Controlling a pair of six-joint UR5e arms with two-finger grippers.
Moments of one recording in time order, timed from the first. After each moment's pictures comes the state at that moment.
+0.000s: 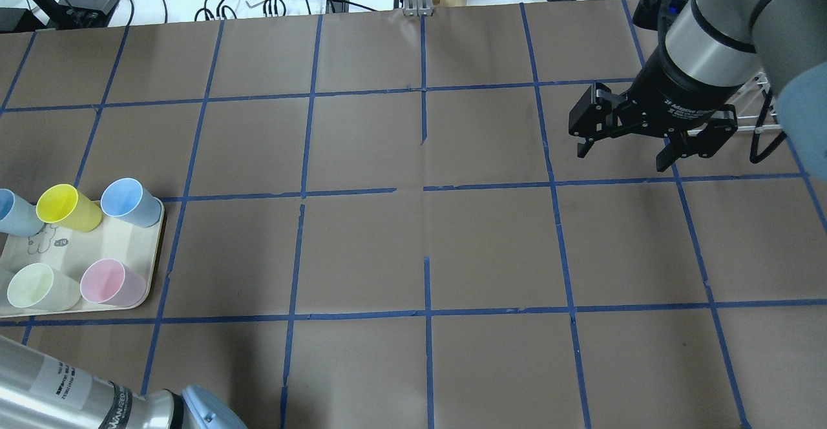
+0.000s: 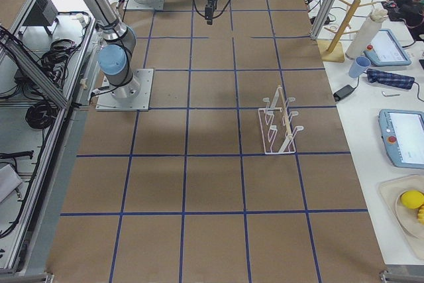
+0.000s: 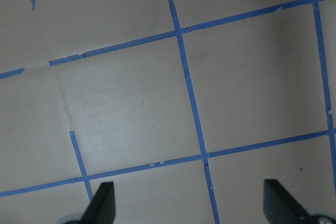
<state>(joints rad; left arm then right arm) -0.61 -2.22 -1.34 -1.33 1.41 1.19 1.53 -1.73 1.73 -1.57 -1.50 0.17</state>
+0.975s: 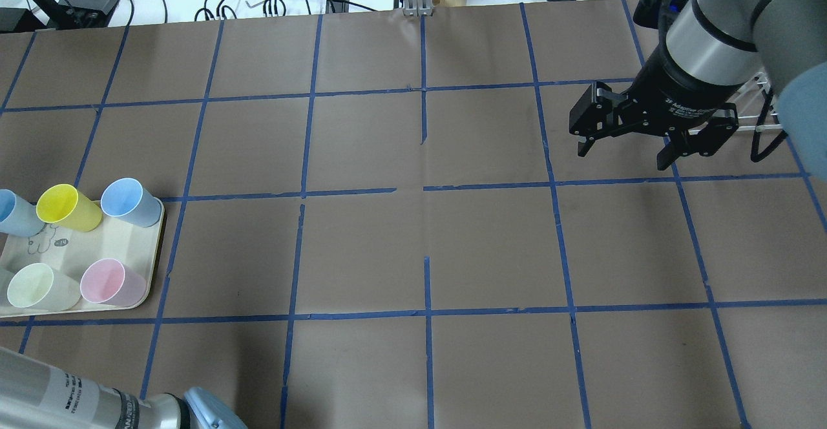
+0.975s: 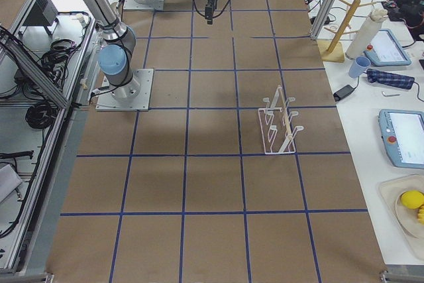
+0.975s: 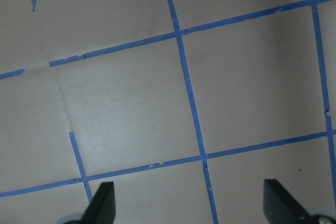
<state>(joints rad) -0.65 -2.07 -1.26 -1.57 1.42 1.10 1.53 -1.73 1.73 -1.57 -1.51 0.17</state>
